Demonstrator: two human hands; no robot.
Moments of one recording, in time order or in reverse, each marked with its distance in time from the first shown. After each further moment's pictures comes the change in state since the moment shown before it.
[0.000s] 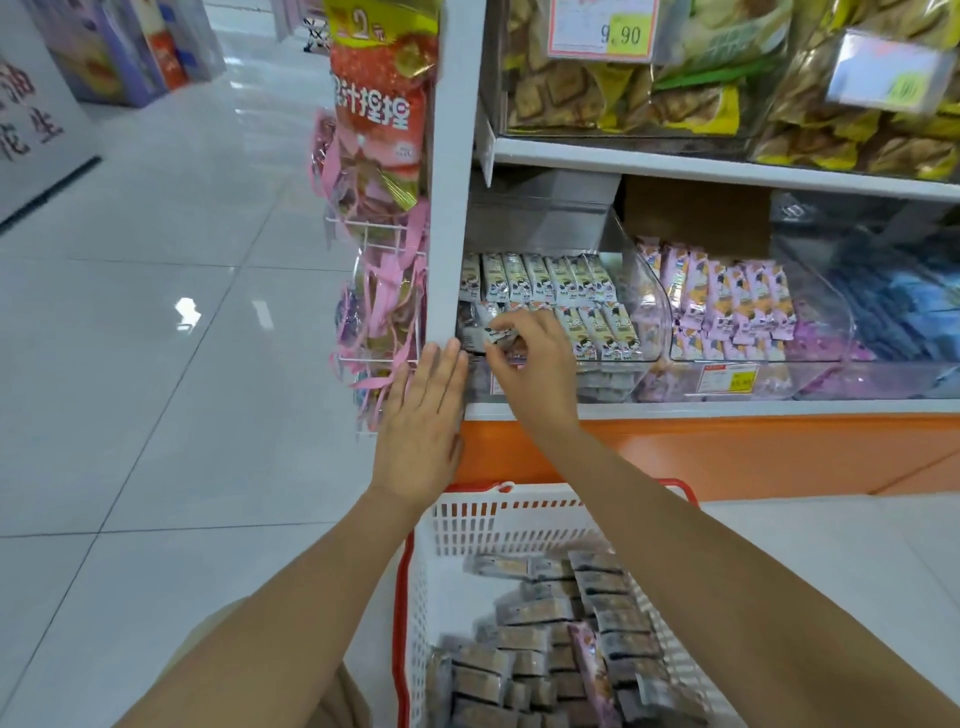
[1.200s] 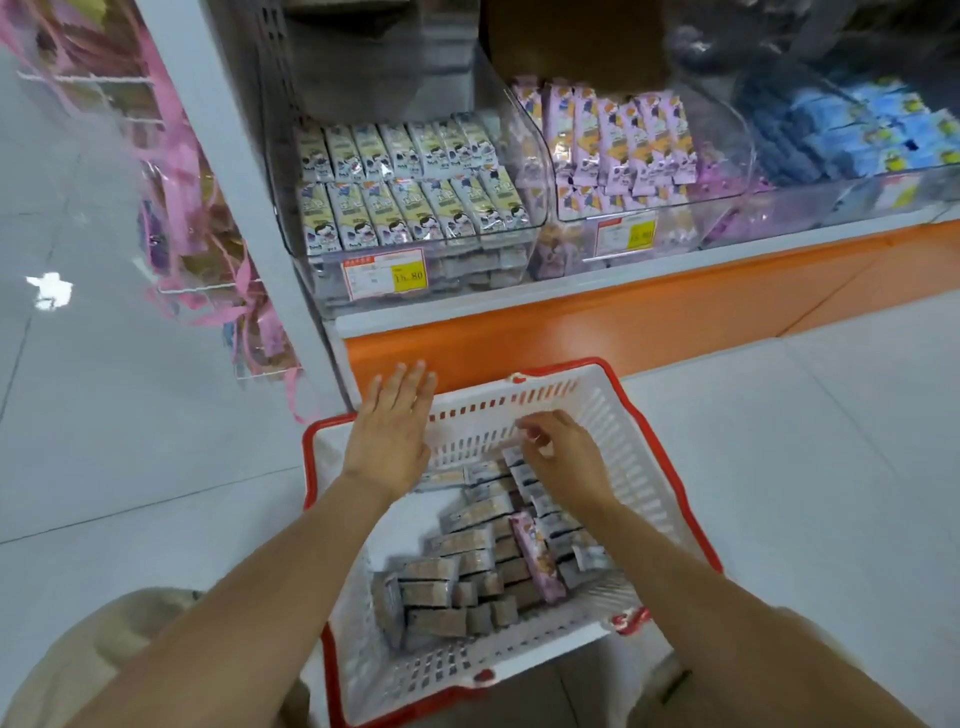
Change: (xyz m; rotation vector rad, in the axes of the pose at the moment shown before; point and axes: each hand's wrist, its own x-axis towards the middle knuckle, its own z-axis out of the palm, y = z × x) left_hand -0.040 0.071 0.091 0.145 -0.510 0.223; right_hand -0.198 0.146 -0.072 -0.178 -0.335 0.484
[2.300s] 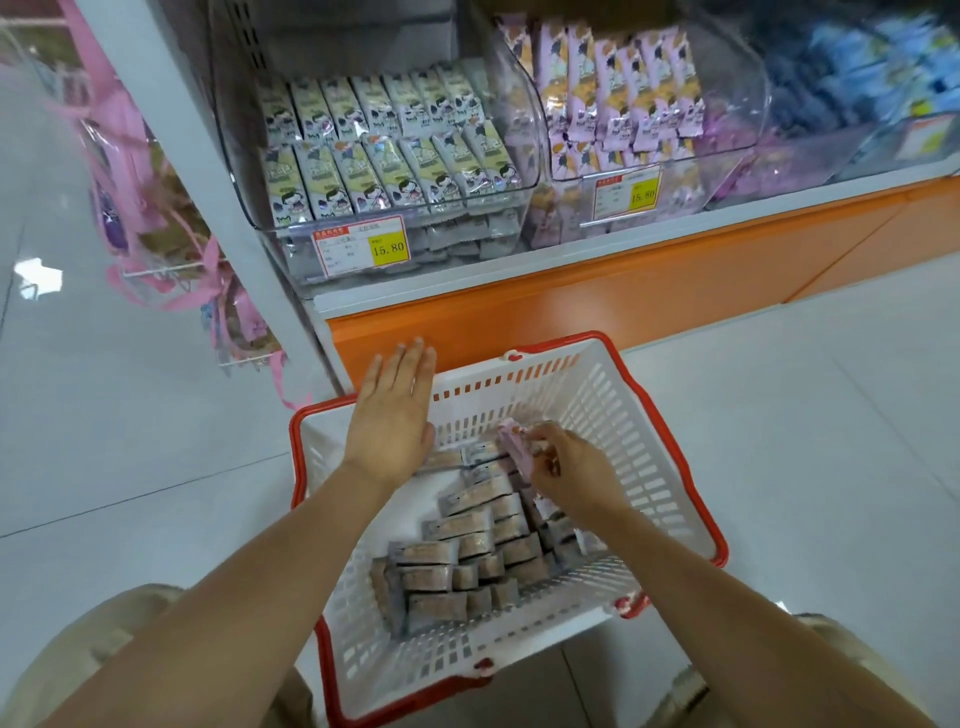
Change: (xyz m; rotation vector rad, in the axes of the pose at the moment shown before) left_hand 0.005 0.011 0.007 -0.125 0.110 0.023; right_hand -0.020 0.040 0.021 -0.153 -0.149 0.118
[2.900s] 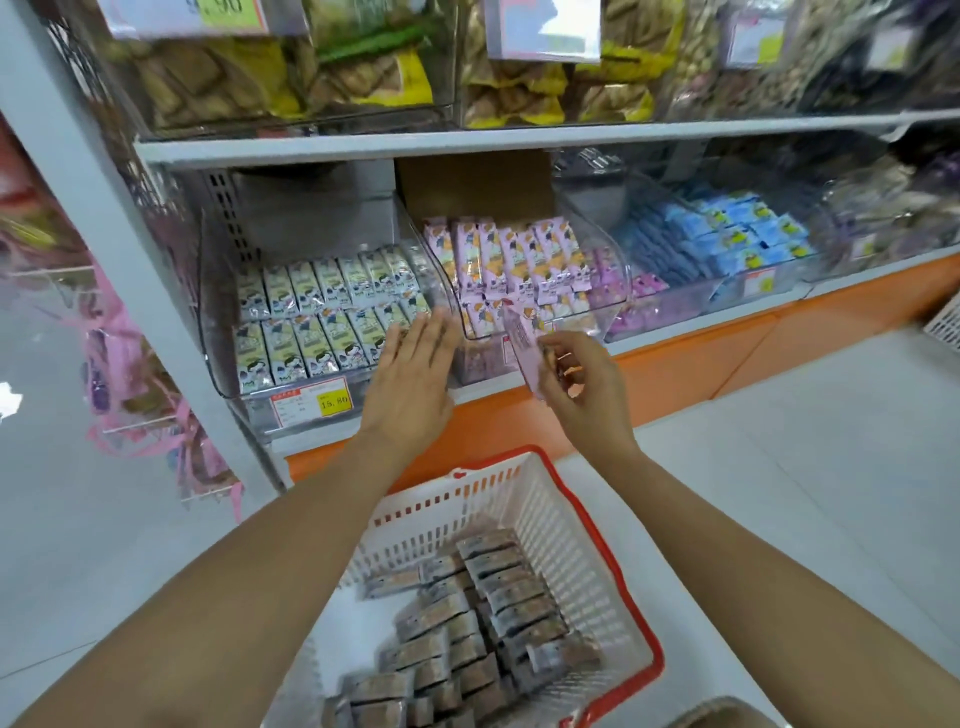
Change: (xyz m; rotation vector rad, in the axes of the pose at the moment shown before) left_hand 0.116 0.055 -0.141 0.058 0.206 0.076; right_hand 0.059 -0.050 -0.206 0.417 0.641 -0.377
